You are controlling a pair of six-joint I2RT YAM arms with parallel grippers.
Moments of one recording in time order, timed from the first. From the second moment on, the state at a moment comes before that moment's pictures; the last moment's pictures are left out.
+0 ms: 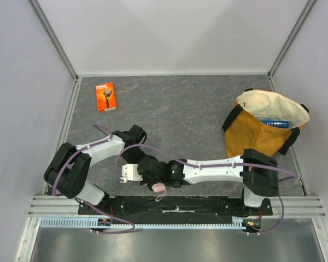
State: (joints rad) left arm -0.55 1.49 0.74 -0.67 0.14 -1.30; right arm 1.36 1.71 1.14 -0.22 0.17 -0.37
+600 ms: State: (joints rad) left arm -0.55 1.55 0.77 -0.68 0.14 -1.26; right arm 1.45 1.81 1.30 -0.27 0.08 -0.45
